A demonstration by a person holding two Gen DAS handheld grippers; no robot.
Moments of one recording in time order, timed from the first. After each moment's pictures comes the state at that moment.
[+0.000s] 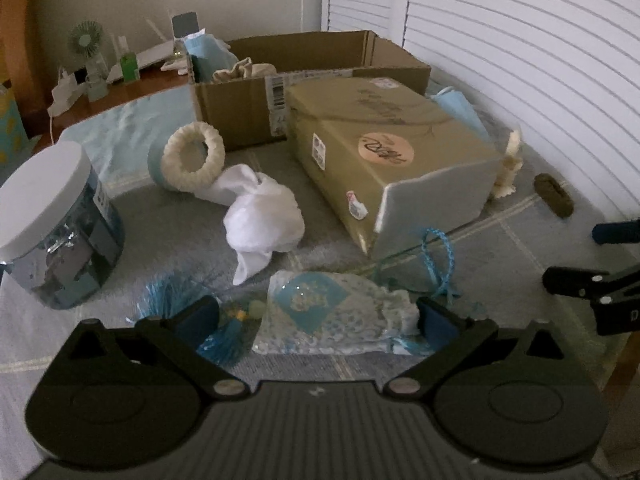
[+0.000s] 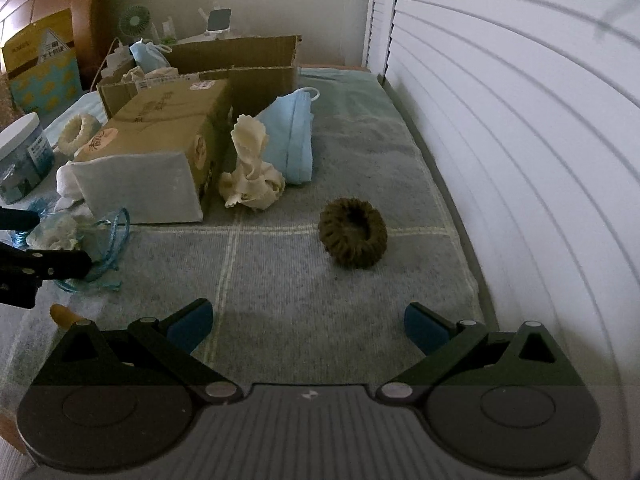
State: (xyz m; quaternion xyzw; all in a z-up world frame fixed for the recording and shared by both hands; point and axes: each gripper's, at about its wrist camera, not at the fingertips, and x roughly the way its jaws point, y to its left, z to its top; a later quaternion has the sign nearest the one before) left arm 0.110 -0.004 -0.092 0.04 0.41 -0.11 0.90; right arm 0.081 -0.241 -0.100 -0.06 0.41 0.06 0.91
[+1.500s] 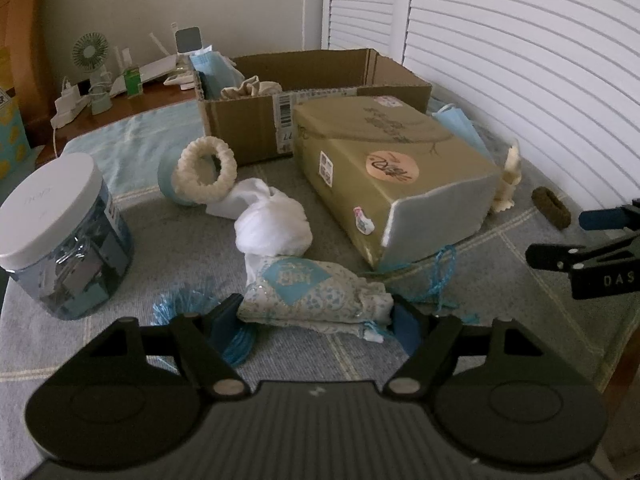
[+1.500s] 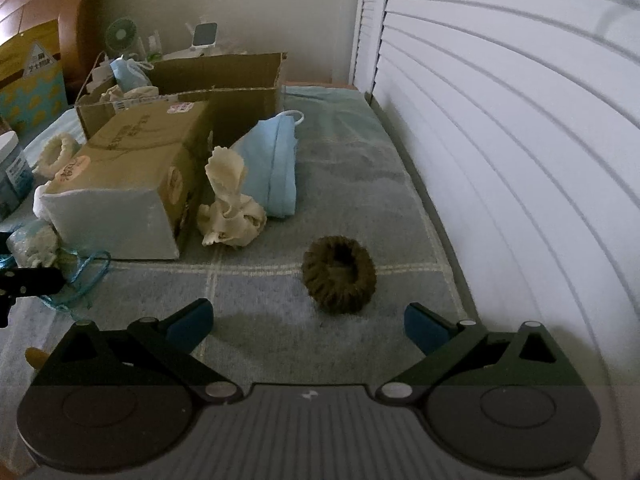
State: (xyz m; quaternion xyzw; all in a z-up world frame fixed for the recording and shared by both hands) left arm 0.105 0.005 -0.086 0.03 0.39 -0.12 0.91; right arm 0.102 -0.239 -0.098 -0.06 0.39 0.04 0.92
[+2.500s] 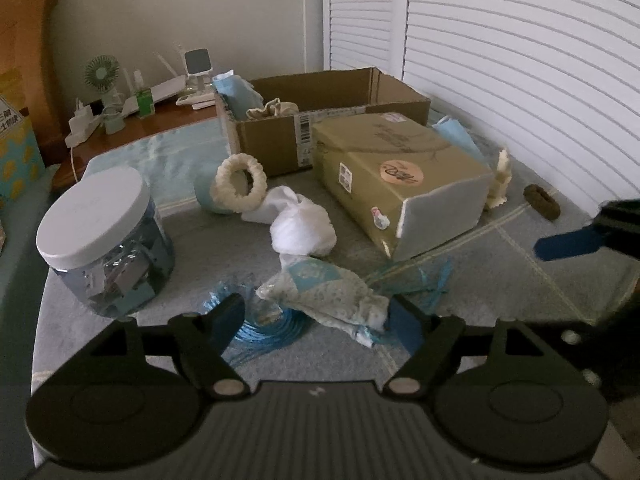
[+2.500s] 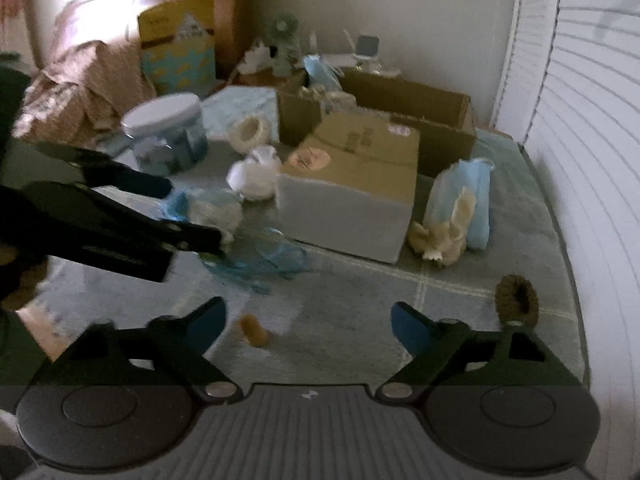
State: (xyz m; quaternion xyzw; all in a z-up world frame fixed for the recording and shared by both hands) left arm 0.080 0.026 -0.070 0.05 0.36 -0.12 0.92; right arm 0.057 -0.165 -0.076 -0.11 0.38 0.23 0.89
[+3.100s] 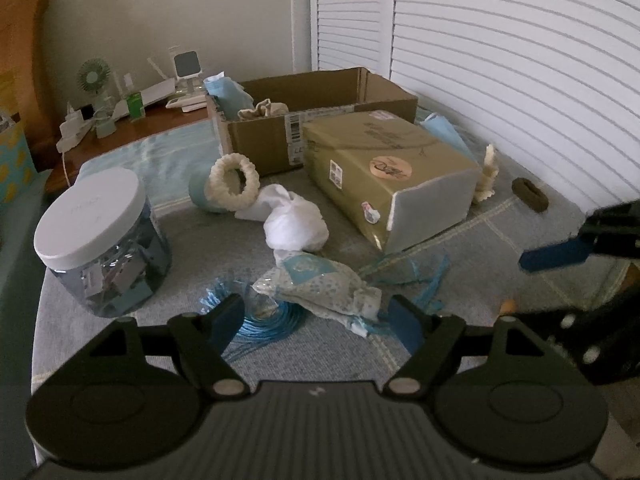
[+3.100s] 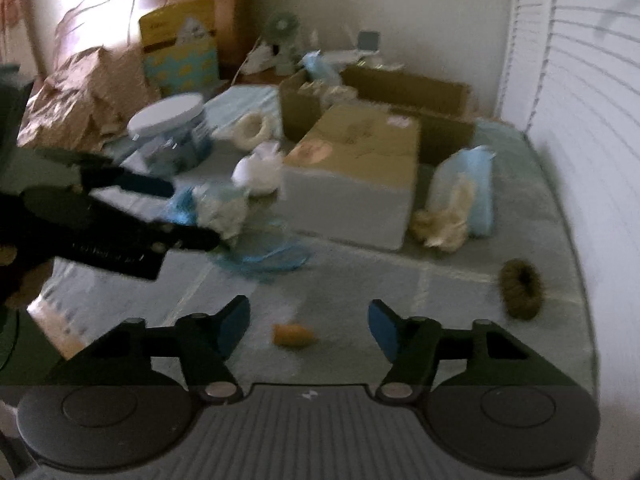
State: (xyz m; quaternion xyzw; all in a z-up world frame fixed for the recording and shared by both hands) left arm 0.075 0.030 -0.070 0.06 0.36 -0.14 0.92; right arm 0.050 -0.172 -0.078 -0.10 0.39 0.25 0.88
